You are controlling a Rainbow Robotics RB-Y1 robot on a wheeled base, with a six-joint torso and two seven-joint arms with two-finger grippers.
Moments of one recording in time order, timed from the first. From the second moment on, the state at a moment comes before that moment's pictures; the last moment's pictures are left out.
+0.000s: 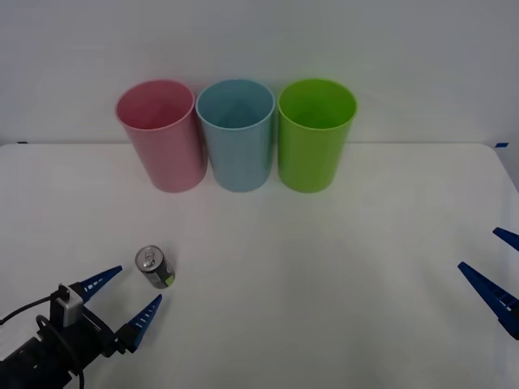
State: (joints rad) right arm 0.35 -0.40 -0.52 -1.66 0.96 -1.22 0.00; left arm 0.29 0.18 0.32 -1.49 -1.25 -0.98 -0.28
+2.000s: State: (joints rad) right arm 0.35 -0.40 -0.52 -1.66 0.96 -1.22 0.00; left arm 0.14 0.09 0.29 -1.35 -1.33 -0.91 -0.32
